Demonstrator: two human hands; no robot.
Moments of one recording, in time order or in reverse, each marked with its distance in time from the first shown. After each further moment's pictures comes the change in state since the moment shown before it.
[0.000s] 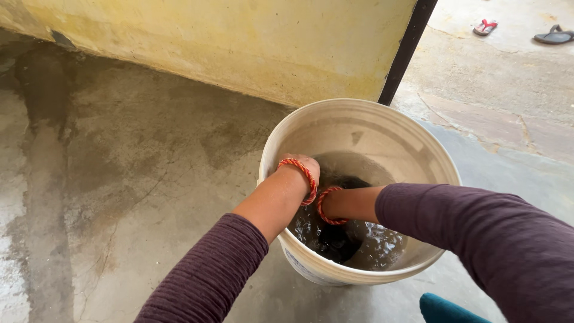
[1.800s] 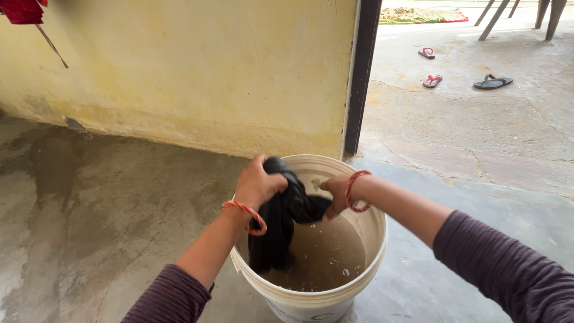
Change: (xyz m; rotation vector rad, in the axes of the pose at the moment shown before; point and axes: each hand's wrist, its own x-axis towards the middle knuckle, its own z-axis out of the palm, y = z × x) left_hand -0.048 -0.018 -0.054 -0.962 0.977 -0.072; right_hand -0.182 0.108 -0.038 0.292 0.449 0.065
